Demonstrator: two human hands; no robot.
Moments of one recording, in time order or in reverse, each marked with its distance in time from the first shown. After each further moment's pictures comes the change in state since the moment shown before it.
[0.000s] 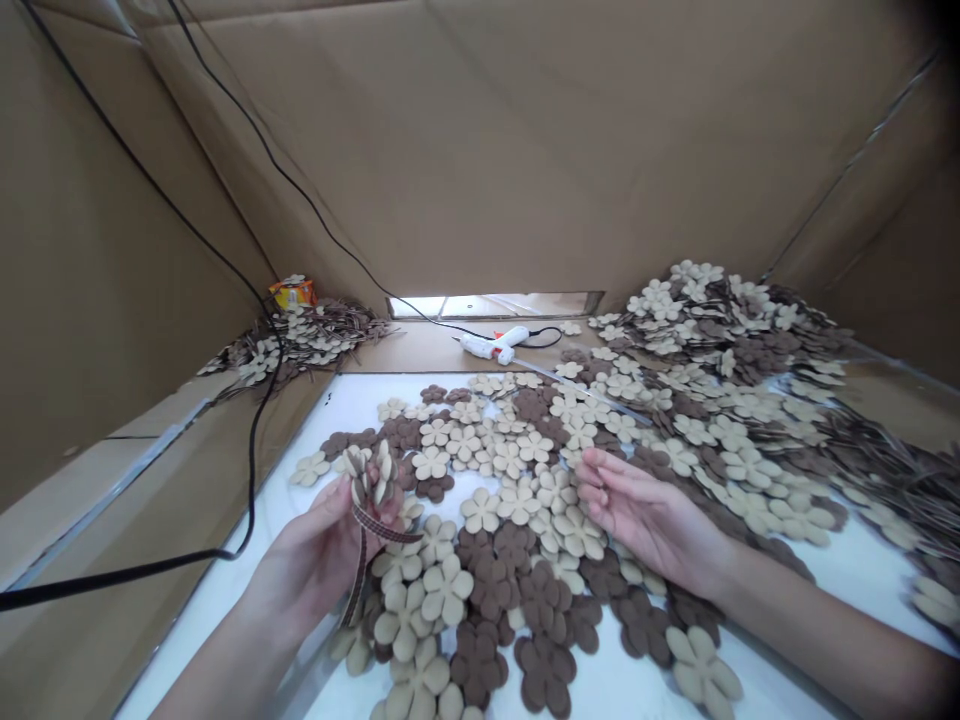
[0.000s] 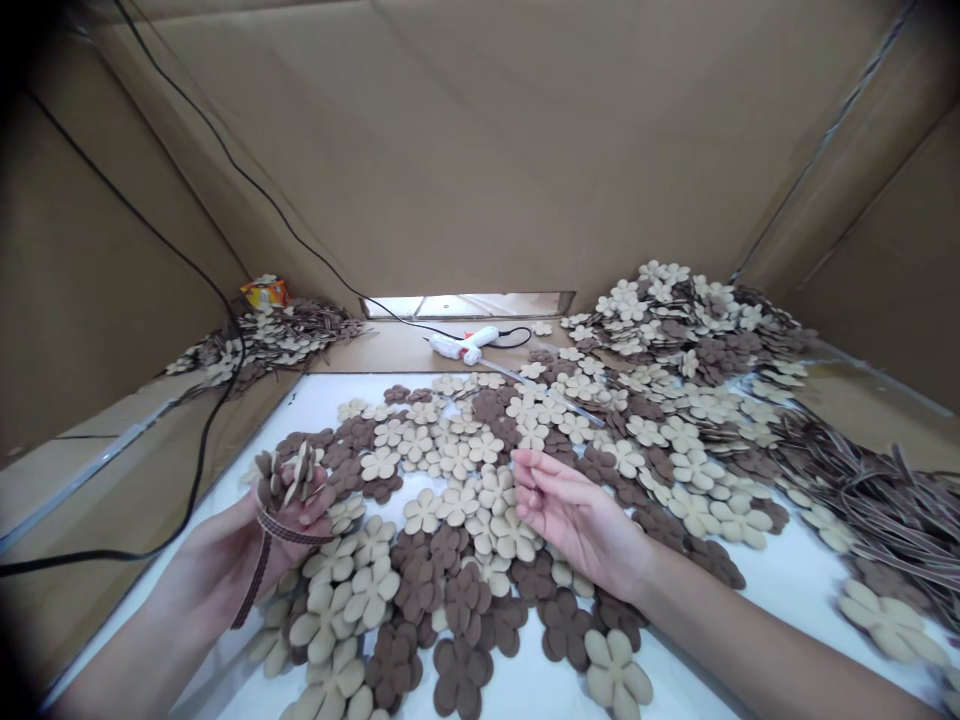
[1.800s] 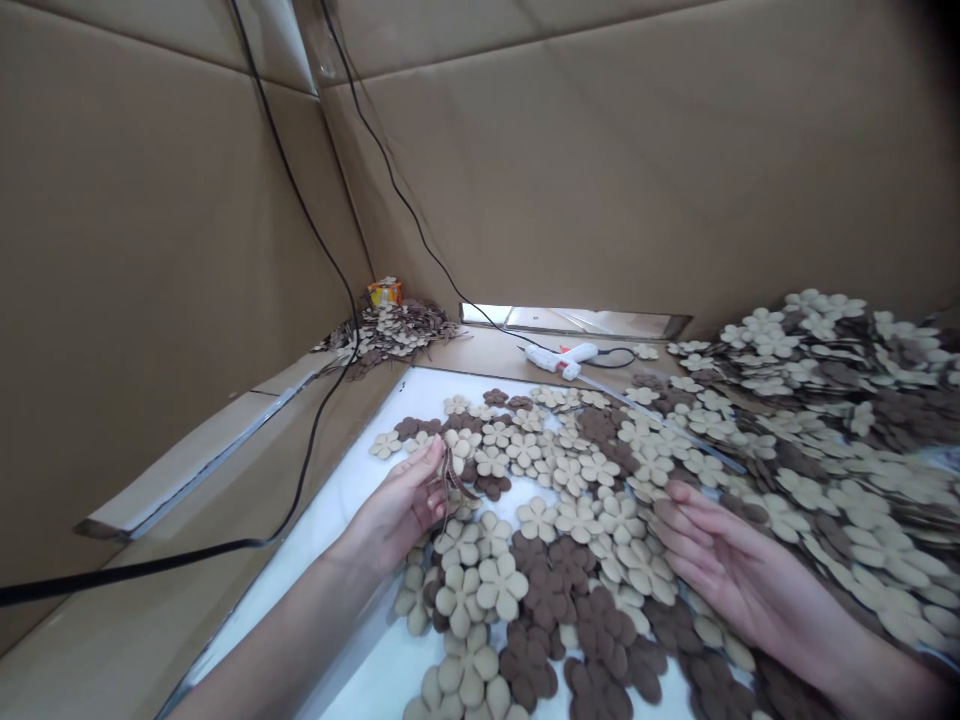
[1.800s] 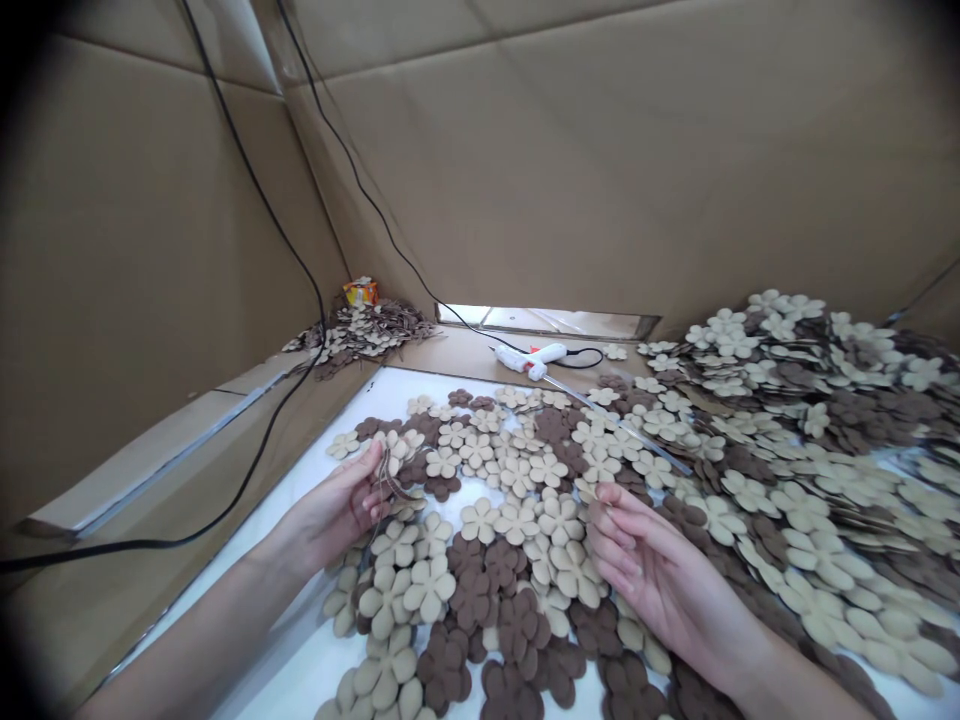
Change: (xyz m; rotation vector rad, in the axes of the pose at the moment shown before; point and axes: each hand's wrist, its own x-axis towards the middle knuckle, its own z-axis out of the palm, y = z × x) left_hand 0.013 -0.008 0.002 0.061 0.100 0.065; right_hand 0.002 -0.001 -0.010 -0.083 0.026 0.035
